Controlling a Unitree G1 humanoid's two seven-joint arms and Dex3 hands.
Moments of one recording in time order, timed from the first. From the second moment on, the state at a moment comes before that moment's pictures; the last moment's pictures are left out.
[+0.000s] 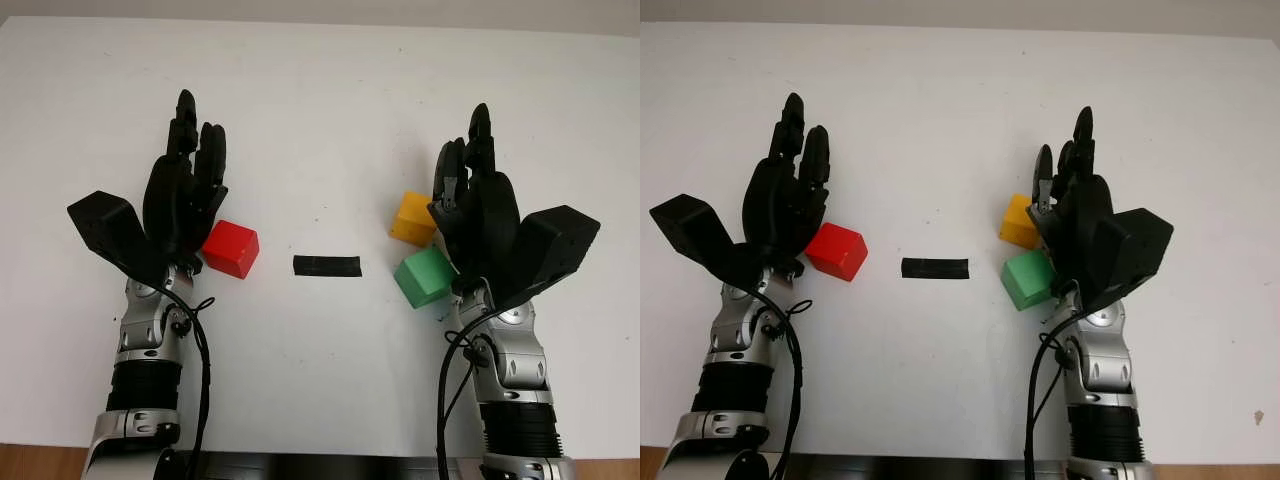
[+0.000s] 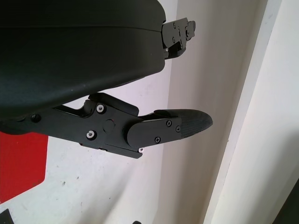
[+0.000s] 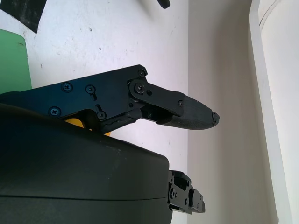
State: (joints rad) left arm -0.52 0.12 0.21 0.32 -0.29 -0.09 -0.22; right arm -0.35 -0.05 -0.12 0.03 0.11 0.06 0.01
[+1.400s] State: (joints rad) left arm -0.60 0.81 0.04 0.25 0.27 -0.37 -0.51; right arm -0.38 -0.11 -0.16 -0.07 0.11 0.14 0.02
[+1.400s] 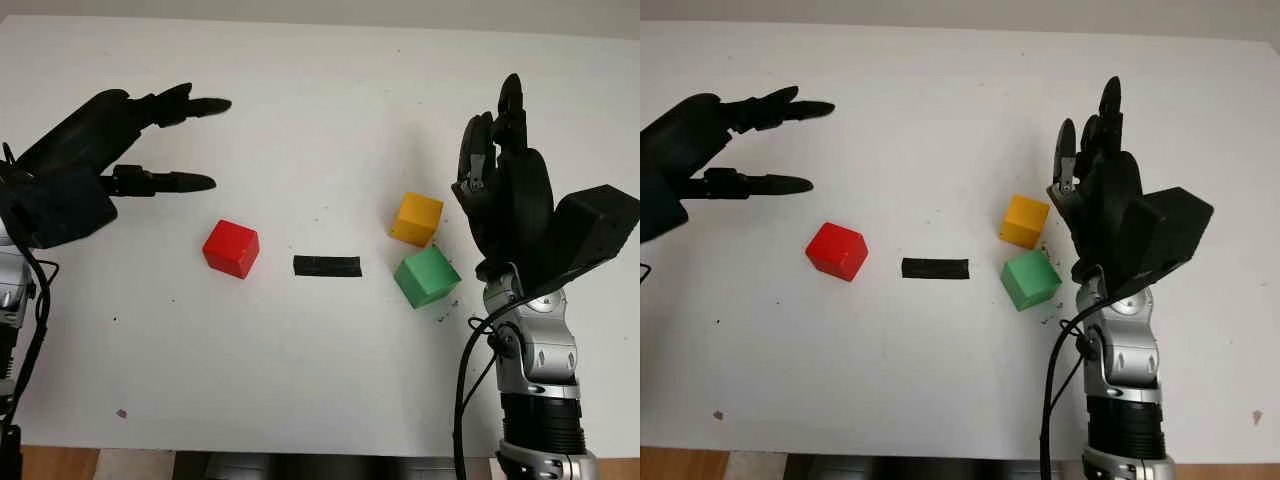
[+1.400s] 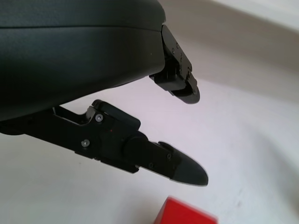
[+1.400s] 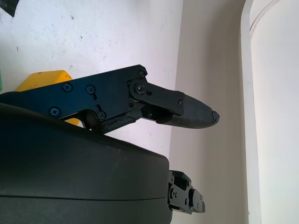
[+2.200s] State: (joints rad) left arm -0.59 0.88 -0.06 0.29 0.38 -0.55 -0.53; right arm -0.37 -0.09 -0.15 -0.07 0.10 0.14 -0.02
